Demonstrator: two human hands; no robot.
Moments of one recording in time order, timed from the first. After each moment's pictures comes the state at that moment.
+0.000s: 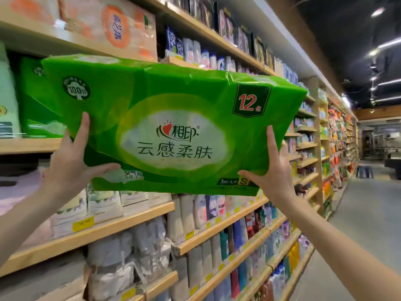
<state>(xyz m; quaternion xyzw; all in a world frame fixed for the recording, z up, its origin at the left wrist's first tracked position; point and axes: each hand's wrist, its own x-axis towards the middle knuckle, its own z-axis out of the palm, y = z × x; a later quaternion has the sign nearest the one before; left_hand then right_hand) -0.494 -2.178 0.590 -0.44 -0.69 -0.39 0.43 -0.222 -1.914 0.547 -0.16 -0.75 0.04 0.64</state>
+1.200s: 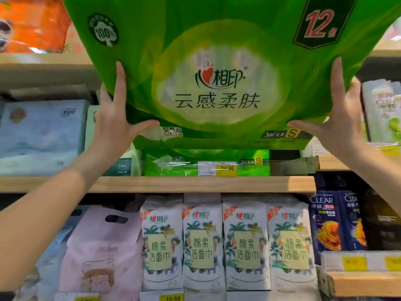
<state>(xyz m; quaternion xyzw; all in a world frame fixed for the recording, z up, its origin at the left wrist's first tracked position) -0.634 -2.184 0.730 -0.26 -0.61 -0.21 0.72 -0.567 -1.801 0.732 0.18 -0.65 0.11 0.73</state>
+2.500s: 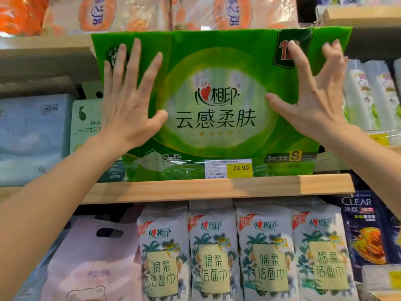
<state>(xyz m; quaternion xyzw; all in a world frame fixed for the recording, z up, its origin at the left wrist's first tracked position) -0.674 -2.165 0.758 -0.20 -0.65 -0.02 0.73 -0.631 -1.852 0.762 0.05 -0.67 0.01 0.74</state>
